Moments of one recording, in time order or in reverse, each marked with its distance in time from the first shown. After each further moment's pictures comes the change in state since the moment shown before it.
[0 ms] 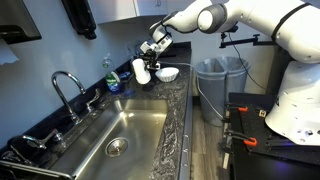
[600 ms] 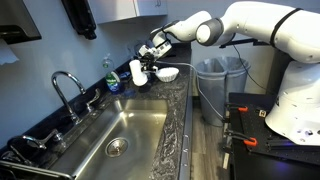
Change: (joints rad) arm -0.016 0.178 0.082 0.226 0.037 -0.035 0.113
